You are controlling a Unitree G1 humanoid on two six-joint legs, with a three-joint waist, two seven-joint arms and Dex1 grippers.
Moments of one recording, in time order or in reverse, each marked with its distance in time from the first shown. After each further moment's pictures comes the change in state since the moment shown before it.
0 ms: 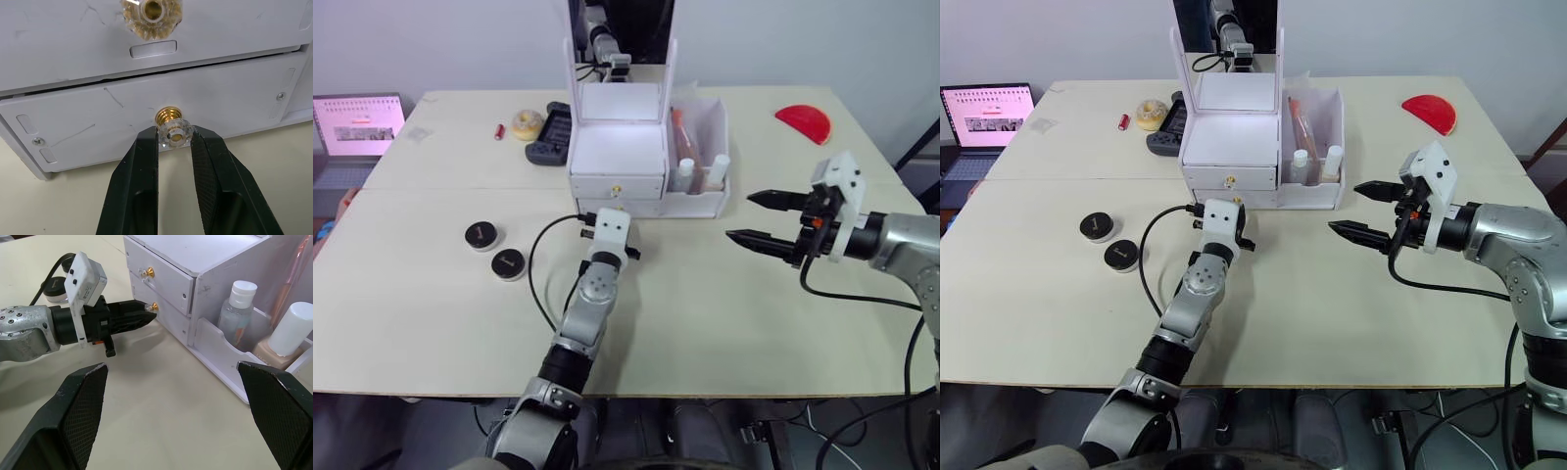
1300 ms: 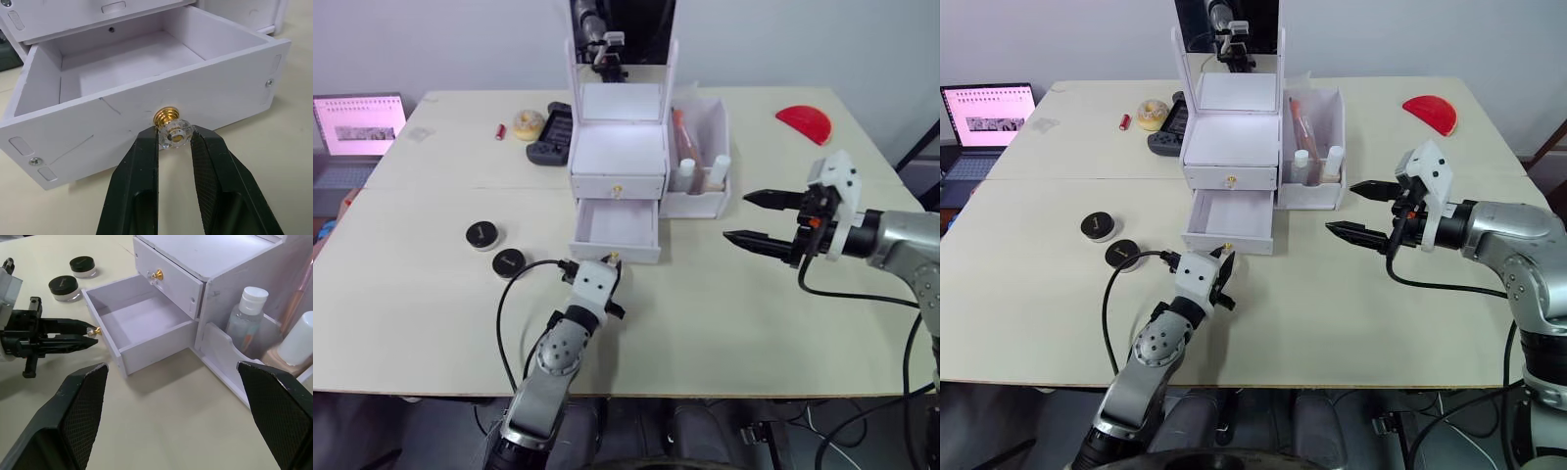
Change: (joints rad) left arm 0.492 0.205 -0.150 -0.639 0.019 0.183 -0.252; right arm -0.030 -0.001 0.028 0.006 -0.010 -0.008 0.025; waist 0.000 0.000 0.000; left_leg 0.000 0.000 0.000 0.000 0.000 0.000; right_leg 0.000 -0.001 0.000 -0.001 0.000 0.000
